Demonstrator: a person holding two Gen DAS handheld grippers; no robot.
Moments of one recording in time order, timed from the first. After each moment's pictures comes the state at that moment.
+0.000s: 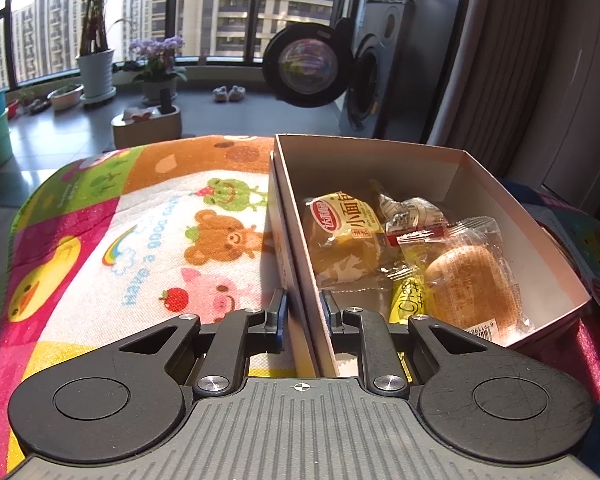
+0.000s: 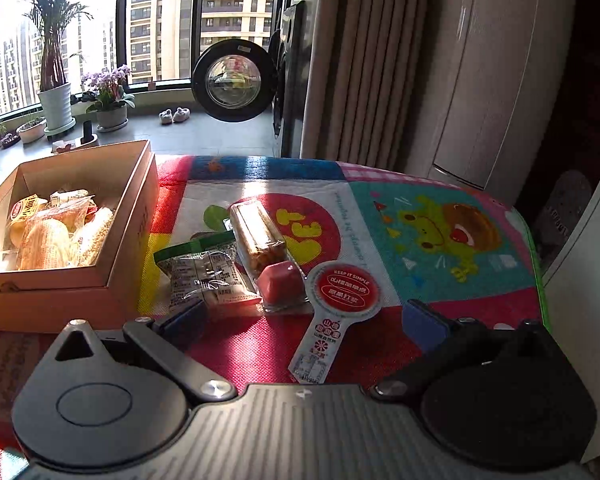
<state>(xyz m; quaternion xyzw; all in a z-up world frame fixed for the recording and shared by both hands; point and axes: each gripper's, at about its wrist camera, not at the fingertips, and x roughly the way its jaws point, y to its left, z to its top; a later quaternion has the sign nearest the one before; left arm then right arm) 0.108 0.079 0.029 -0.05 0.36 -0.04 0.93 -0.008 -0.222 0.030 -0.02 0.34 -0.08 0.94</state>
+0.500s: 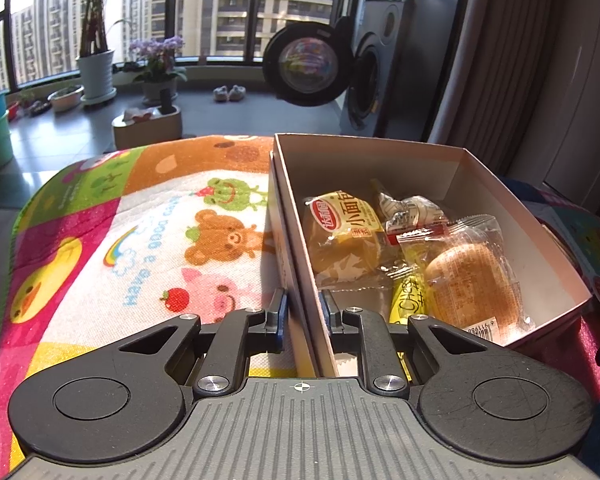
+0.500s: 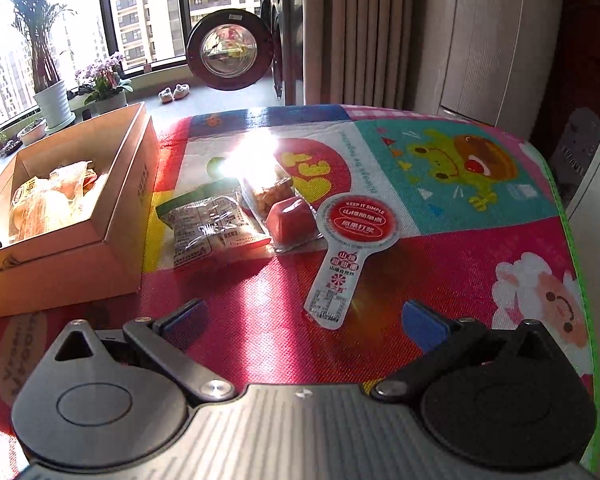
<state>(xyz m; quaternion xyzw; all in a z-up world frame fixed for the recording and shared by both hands) 0.109 0.079 0.029 -0.05 0.36 -0.04 0.93 -0.015 -0.226 0.000 0.05 0.40 -0.06 0.91</state>
